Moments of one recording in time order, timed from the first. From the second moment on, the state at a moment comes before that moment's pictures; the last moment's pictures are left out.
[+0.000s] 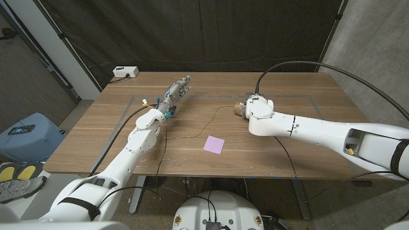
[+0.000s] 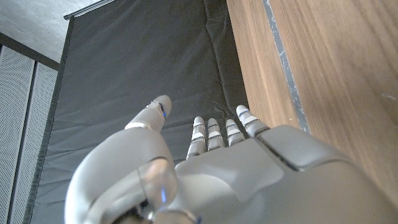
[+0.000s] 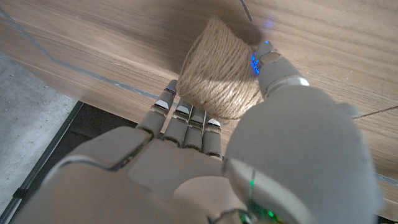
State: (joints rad) left arm 0.72 0.28 0.24 -1.11 -0.54 -0.26 -0.31; left_hand 0.67 0.18 0.61 -0.15 0.32 0.19 0.04 0.19 0.18 0.07 0.02 0.21 0.19 -0.03 0.07 0.18 0.17 0.09 0.06 0.20 0.17; right arm -0.22 -0.62 -1.34 -1.79 -0.40 -1.24 0.22; right_hand 1.07 -0.13 0.50 -0.17 0.23 0.57 0.08 0.32 0.31 0.49 0.04 0.64 0.55 0.50 -0.05 0.34 0.40 0.39 0.04 0.21 0.17
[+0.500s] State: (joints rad) left arm 0.73 0.28 0.25 -1.13 -0.53 -0.26 -0.30; left_hand 0.67 0.18 0.61 -0.15 0.33 0.20 0.05 0.19 0.18 0.07 0.03 0.21 0.19 -0.03 0.07 0.18 0.17 0.09 0.06 0.20 0.17; right arm -0.26 -0.67 -1.30 -1.85 -0.47 -1.20 0.22; right_hand 1.09 -0.13 0.50 -0.17 0.22 0.59 0.07 0.32 0.31 0.49 0.04 0.64 0.54 0.52 -0.05 0.34 0.41 0.40 0.03 0.21 0.17
